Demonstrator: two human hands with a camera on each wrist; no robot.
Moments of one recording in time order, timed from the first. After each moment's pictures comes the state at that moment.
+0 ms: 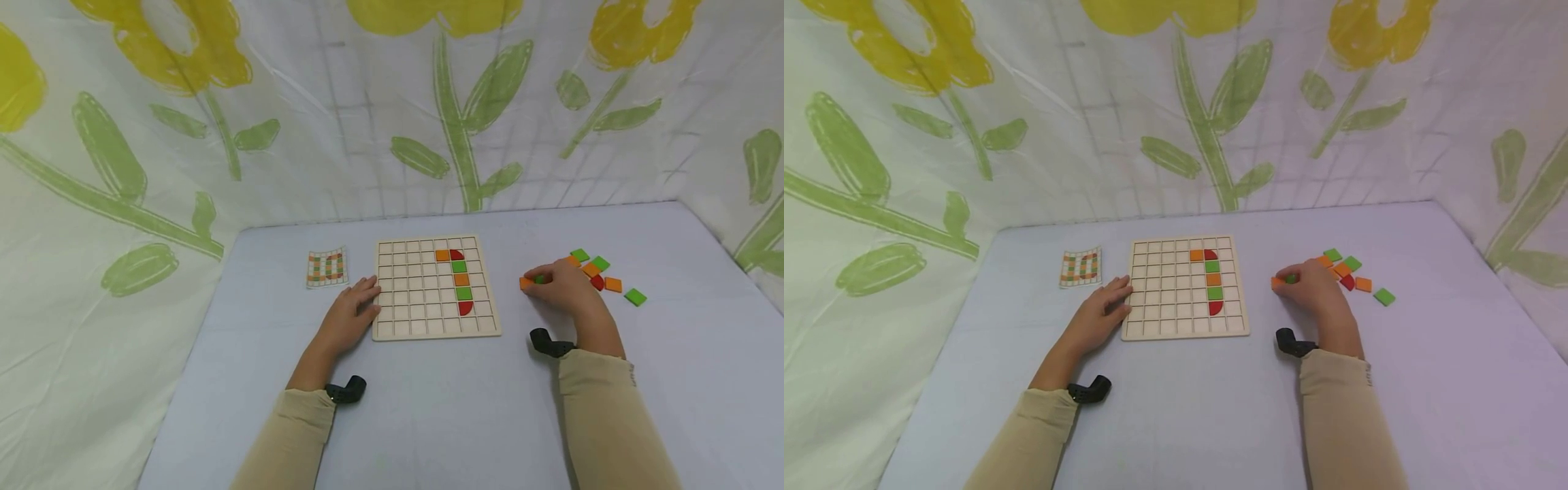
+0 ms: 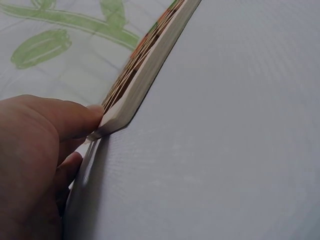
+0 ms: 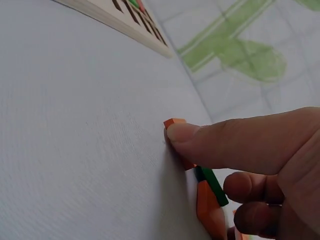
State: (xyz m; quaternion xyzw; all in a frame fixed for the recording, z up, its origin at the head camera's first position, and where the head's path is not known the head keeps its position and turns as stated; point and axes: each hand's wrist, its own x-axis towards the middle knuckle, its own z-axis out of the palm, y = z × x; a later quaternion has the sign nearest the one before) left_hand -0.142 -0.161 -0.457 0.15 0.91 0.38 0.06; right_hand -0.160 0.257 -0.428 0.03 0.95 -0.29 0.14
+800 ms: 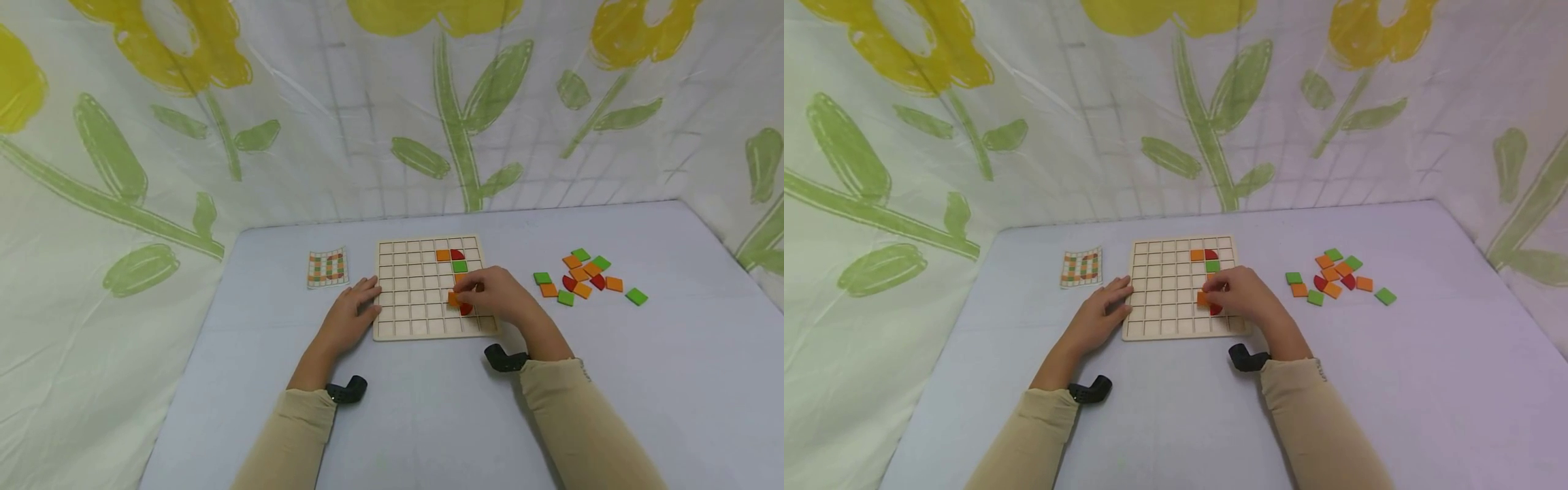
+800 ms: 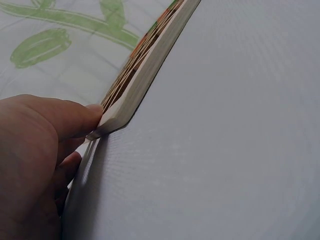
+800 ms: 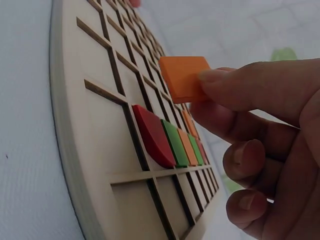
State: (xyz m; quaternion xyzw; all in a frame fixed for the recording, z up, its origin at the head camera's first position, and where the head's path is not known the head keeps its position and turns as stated) left_hand -0.143 -0.161 -0.458 0.15 0.91 0.38 0.06; right_hand -0.155 0.154 -0.420 -0.11 0.90 -0.39 0.14
